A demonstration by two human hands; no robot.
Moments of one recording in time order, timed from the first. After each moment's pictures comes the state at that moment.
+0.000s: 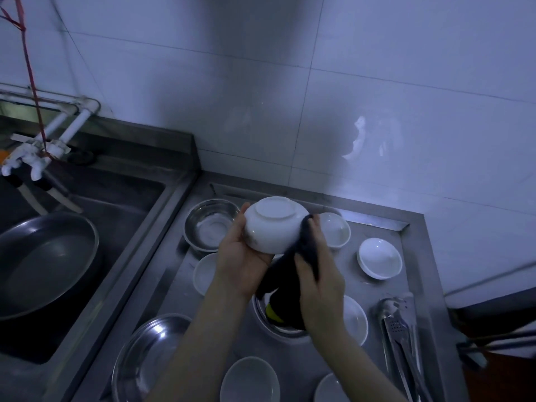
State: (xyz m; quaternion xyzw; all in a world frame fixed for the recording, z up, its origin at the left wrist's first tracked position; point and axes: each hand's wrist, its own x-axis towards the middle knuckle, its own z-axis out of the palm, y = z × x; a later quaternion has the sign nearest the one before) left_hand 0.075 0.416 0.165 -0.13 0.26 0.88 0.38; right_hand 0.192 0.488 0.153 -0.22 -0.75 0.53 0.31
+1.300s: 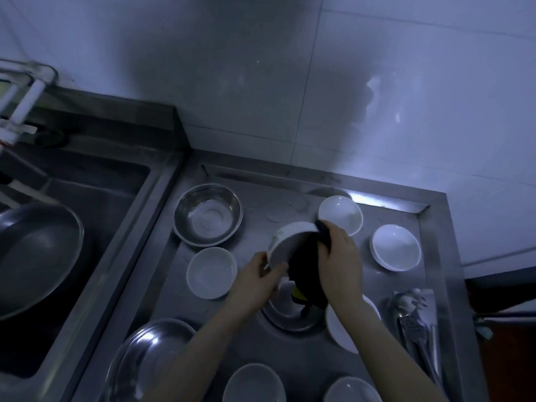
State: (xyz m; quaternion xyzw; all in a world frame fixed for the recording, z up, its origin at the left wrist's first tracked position) left_hand 0.071 0.418 0.066 0.07 0.77 0.48 0.41; right_hand 0.145 0.572 0.069 -0.34 -0.87 0.32 0.17
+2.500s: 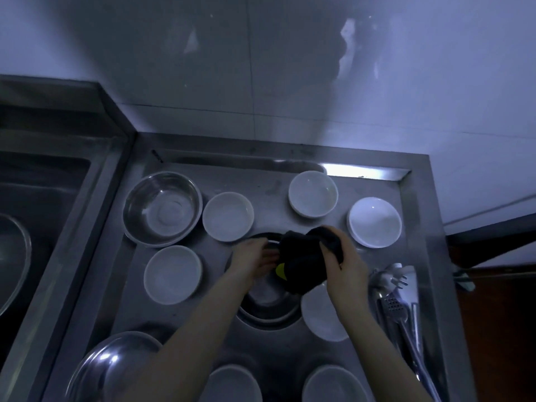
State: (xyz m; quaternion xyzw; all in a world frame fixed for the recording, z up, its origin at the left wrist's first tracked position) left_hand 0.060 0.518 -0.013 -0.19 0.65 0.53 0.51; right_hand 0.200 0.610 0.048 -0.41 -0.73 0.50 0.20
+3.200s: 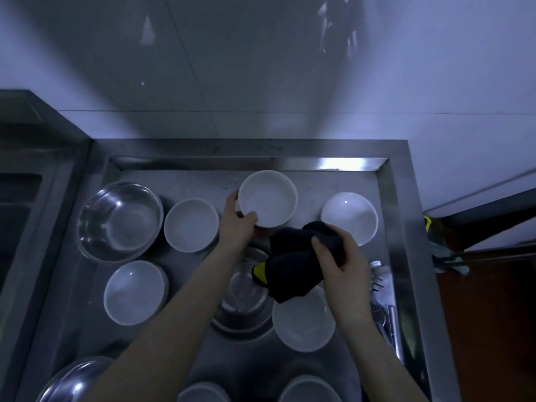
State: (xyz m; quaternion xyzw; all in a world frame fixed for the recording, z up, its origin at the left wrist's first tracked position) left_hand 0.041 0.597 -0.022 -0.01 0.77 0.53 0.36; right_hand 0.223 0.657 0.051 -0.47 -0.64 0.56 0.23
